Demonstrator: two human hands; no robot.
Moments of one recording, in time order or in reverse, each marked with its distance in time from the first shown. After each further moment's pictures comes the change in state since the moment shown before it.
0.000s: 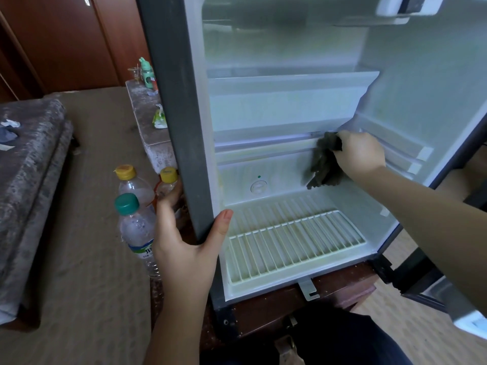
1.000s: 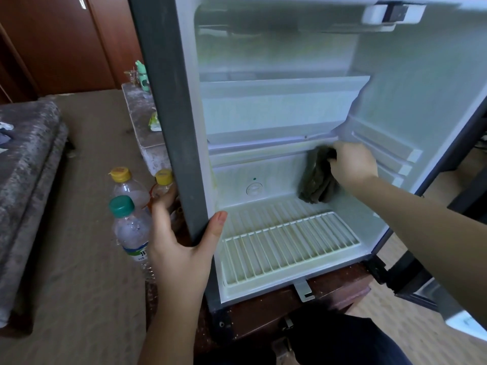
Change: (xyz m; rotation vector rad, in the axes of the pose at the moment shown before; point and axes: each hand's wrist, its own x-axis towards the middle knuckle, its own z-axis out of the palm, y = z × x) left_hand 0.000 -0.001 0.000 0.026 0.008 0.008; right_hand -0.012 0.003 0.006 -0.001 -0.025 0.002
